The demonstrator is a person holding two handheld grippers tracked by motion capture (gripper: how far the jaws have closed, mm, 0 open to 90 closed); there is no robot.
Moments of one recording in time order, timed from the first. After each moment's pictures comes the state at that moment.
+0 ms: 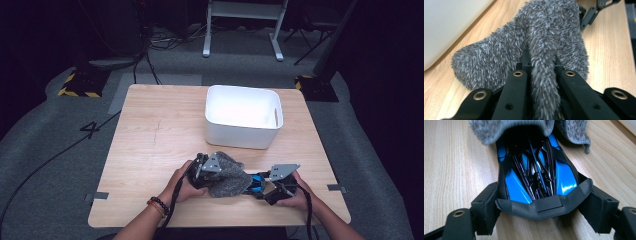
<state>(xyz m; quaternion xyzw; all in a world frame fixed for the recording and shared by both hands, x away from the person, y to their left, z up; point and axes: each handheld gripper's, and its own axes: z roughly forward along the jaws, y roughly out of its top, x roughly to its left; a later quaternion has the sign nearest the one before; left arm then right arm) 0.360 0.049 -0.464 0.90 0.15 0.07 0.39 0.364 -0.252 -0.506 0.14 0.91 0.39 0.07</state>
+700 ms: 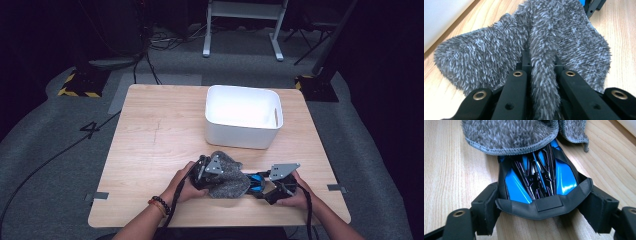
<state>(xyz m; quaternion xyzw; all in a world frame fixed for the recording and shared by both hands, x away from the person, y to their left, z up) 0.365 0.044 -0.479 0.91 0.15 0.07 0.37 0.366 -0.252 -0.506 0.13 0.90 0.40 0.07</state>
